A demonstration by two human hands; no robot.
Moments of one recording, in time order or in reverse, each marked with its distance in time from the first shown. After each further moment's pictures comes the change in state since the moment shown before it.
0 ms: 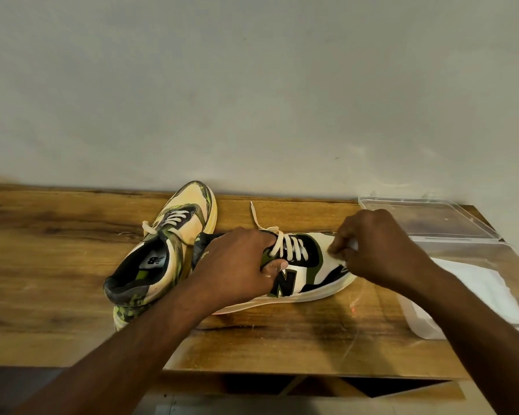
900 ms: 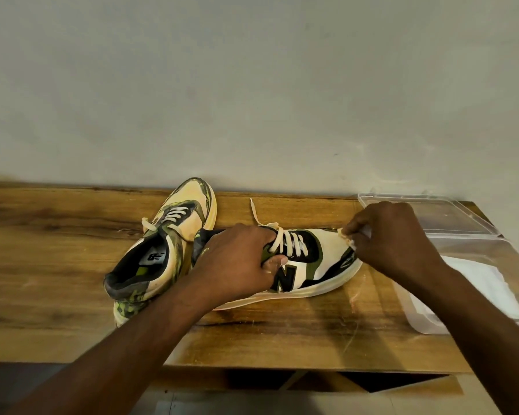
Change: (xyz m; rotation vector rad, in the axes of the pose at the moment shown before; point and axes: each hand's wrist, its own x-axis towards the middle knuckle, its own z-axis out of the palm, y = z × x) left_hand 0.005 0.005 0.003 0.029 0.022 0.009; right_hand -0.002 0.018 -0.009 0.028 0.164 0.093
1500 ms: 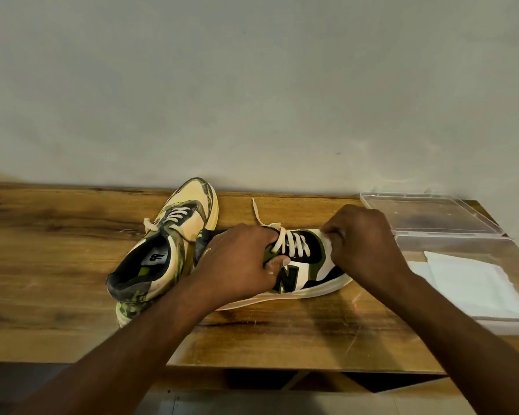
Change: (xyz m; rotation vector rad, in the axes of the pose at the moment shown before) left_hand -0.001 -0.001 0.001 -0.028 -0.001 -0.002; right_hand -0.001 -0.020 0.033 -0.070 0.057 -0.129
